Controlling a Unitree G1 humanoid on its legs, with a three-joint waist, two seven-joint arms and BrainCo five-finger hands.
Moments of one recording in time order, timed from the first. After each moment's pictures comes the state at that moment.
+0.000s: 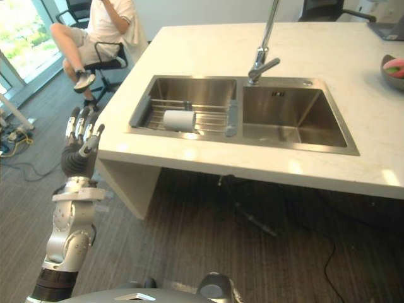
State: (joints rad) left arm -0.01 0.11 -0.09 -0.25 -0.52 -0.25 0.08; right arm 0.19 -0.14 -0.41 1.16 0.76 0.22 0.25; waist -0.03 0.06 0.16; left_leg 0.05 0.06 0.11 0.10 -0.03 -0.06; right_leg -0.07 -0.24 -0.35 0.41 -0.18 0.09
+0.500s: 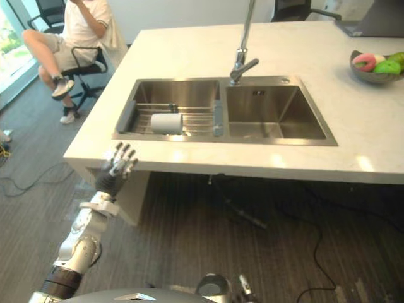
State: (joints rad) left arm -0.02 0.14 -0.22 0.08 -0.76 -0.10 -0.15; right arm 0.20 -0.07 -0.42 1.00 0.79 -0.05 0.18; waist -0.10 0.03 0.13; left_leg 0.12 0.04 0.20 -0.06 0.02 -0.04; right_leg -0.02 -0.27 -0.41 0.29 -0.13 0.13
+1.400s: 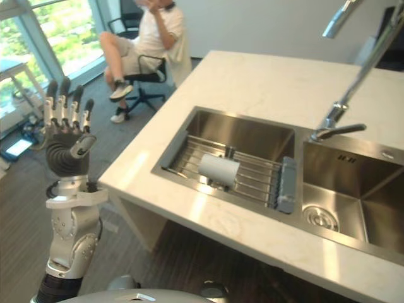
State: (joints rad) left arm -0.02 0.08 -0.18 -0.42 -0.31 -0.46 0.17; right arm 0.26 -0.11 -0.43 1.07 0.78 0.05 0.05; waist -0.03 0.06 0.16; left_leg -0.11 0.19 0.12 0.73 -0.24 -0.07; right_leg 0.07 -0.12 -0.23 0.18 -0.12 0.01
